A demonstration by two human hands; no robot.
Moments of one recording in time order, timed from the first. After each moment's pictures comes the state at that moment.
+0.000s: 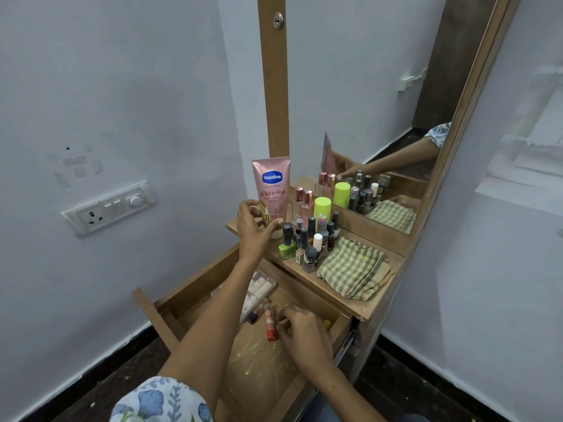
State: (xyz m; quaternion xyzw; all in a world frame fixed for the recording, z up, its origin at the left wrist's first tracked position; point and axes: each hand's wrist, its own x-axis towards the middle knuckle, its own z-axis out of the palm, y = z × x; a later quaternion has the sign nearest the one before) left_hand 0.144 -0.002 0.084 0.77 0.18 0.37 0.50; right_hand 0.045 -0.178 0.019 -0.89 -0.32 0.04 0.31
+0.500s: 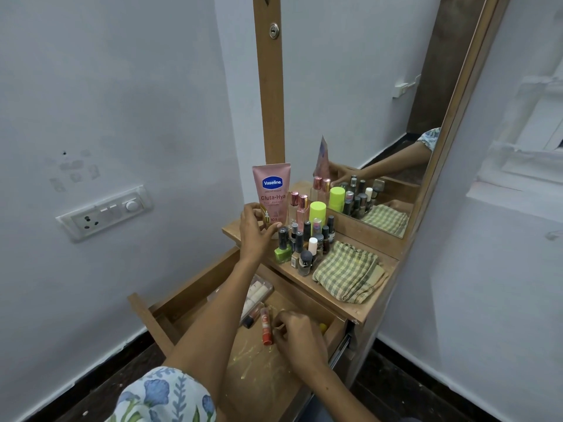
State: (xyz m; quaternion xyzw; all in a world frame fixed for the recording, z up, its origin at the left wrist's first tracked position) left_hand 0.154 -0.009 0.088 0.79 0.20 0.33 0.47; right_hand 0.046 -0.178 0.021 -0.90 -0.32 0.04 0.30
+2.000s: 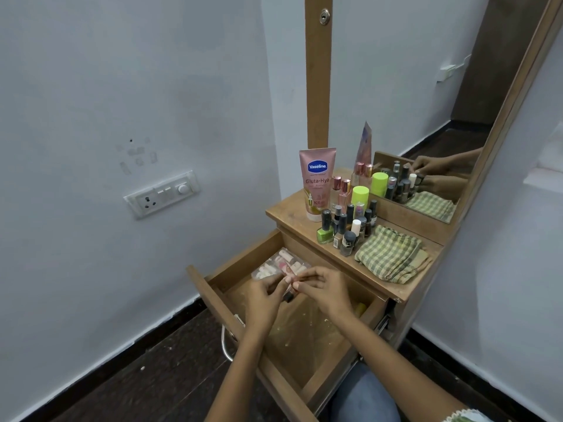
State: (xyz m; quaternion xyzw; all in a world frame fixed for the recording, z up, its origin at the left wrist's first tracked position) left_hand -0.036 -0.036 0.048 0.78 0.22 0.25 0.53; right_hand 0.048 -0.147 0.047 -0.69 -0.20 0.20 0.66
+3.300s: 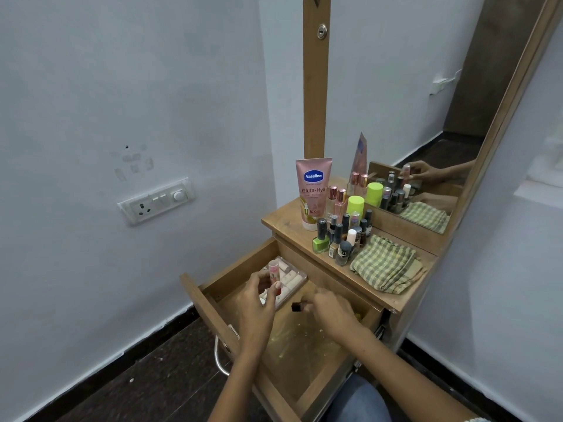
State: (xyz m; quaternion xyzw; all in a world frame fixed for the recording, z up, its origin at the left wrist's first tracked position) left_hand -0.031 -0.036 0.041 0.78 0.23 0.36 0.46; right_hand 0.061 -0.161 0.036 -0.90 -0.41 0.05 0.15
